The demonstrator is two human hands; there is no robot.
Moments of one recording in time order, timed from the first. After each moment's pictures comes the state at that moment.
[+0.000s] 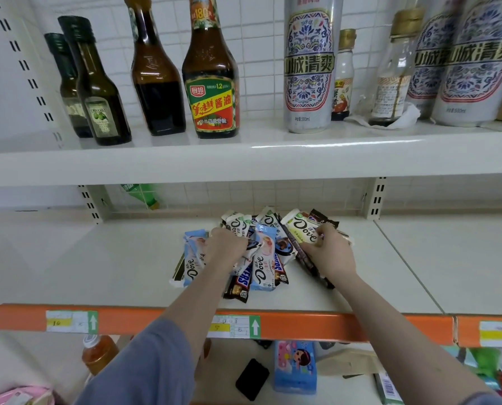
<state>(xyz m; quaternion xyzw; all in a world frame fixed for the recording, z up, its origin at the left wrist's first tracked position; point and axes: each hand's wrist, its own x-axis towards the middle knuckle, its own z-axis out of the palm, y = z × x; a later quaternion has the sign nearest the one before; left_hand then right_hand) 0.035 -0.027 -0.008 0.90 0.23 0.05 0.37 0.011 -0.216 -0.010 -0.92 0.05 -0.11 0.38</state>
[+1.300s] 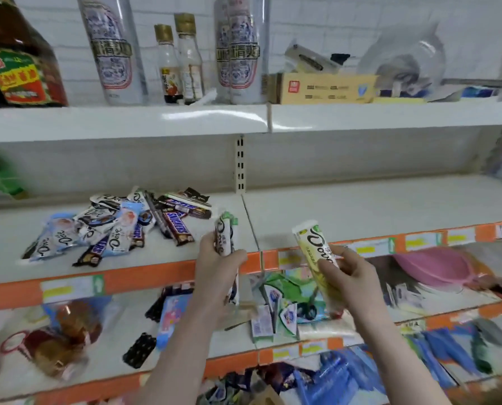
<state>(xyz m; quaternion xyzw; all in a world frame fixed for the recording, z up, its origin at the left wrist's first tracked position) -0.162 -0.278 0.006 0.71 0.04 0.02 0.70 -0.197 -0.474 -0.033 -0.77 0.10 -0.20 0.60</state>
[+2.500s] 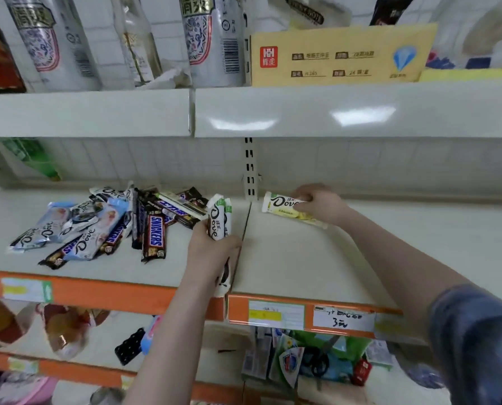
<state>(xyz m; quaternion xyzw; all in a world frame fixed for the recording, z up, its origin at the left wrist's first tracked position) -0.038 -0.355 -0.010 0.74 0.16 0.13 0.65 0.109 -0.552 -0.003 -0.93 -0.17 -0.05 0.32</state>
